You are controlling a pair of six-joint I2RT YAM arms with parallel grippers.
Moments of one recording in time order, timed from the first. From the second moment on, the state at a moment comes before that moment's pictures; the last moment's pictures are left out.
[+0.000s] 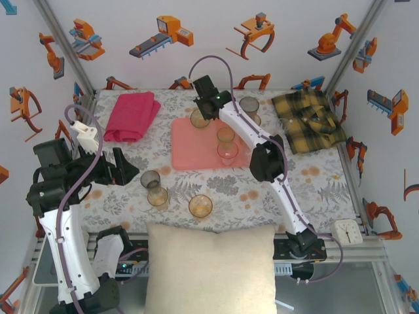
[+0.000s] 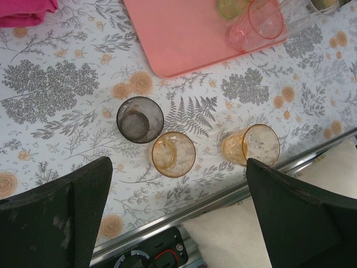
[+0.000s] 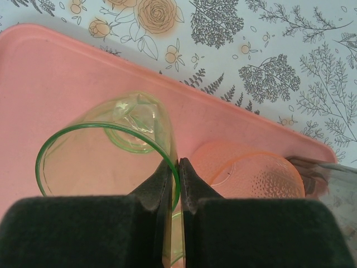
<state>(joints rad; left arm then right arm) 0.24 0.80 1.22 -1.18 0.67 0.17 0.62 2.52 2.51 -0.83 0.21 -0.02</state>
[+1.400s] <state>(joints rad) 0.26 0.80 1.21 -1.18 0.68 0.17 0.62 2.55 2.56 -0.83 0.23 -0.04</state>
